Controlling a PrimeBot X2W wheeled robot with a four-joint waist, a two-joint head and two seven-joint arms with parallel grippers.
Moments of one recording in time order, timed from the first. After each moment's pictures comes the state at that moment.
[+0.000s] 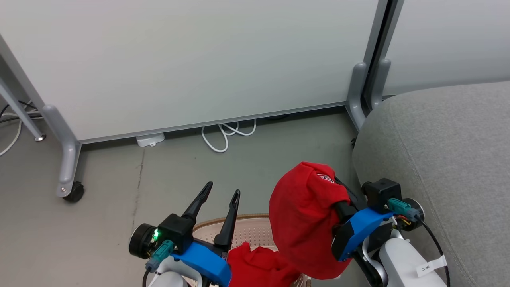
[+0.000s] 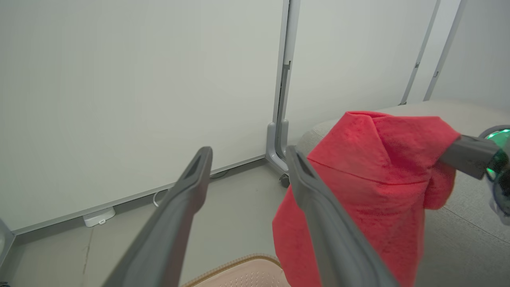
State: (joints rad) left arm -0.20 0.09 -0.44 0.39 -0.29 -0.12 -0.26; right arm -0.36 -0.05 0.27 0.56 0.20 0.13 -0.16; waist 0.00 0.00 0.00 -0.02
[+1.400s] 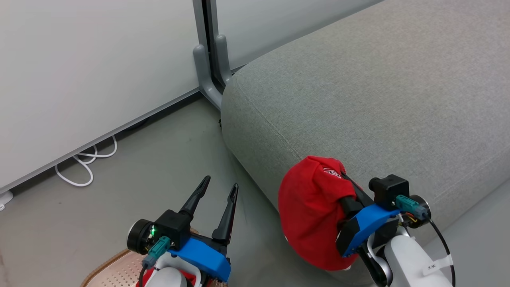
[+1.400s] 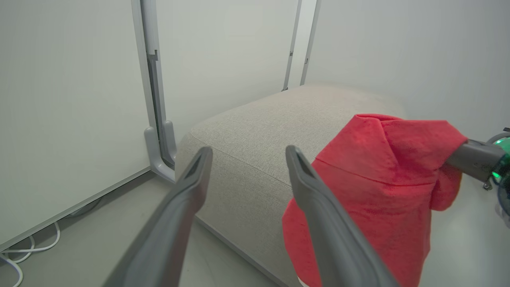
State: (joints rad) left arm -0.20 0.08 -0.40 0.38 -0.27 -0.13 -0.26; right arm -0.36 -0.05 0.24 0.53 0.19 0.13 -0.16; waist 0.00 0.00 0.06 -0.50
